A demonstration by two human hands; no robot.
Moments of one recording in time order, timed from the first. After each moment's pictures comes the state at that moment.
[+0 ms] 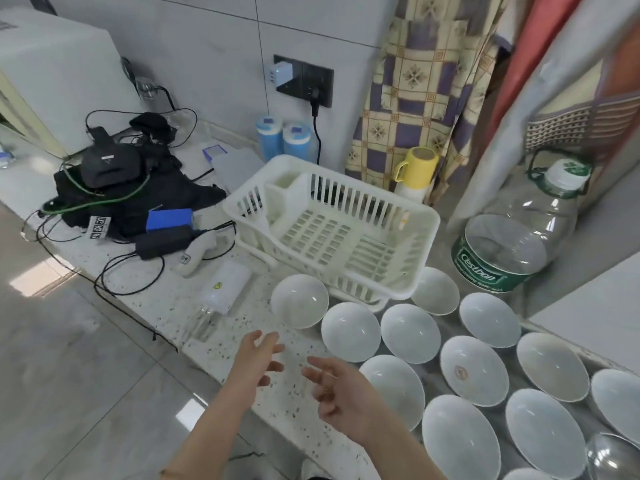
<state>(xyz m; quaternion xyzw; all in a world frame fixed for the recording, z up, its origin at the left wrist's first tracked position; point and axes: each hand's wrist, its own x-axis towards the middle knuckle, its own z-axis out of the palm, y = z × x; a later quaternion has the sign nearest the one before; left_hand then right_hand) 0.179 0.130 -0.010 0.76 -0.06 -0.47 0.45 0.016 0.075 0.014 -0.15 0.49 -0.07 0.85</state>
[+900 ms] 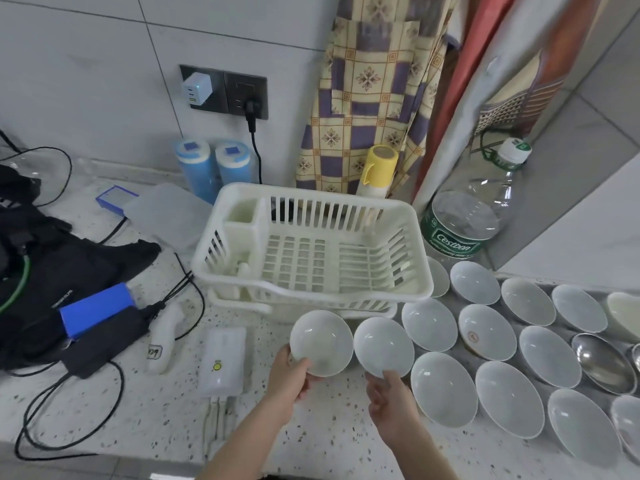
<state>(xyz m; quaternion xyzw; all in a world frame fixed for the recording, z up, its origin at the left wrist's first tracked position) 0.270 0.057 -0.039 0.67 -0.23 -0.64 0.30 0.088 0.073 -0.041 0.05 0.66 -0.43 0.62</state>
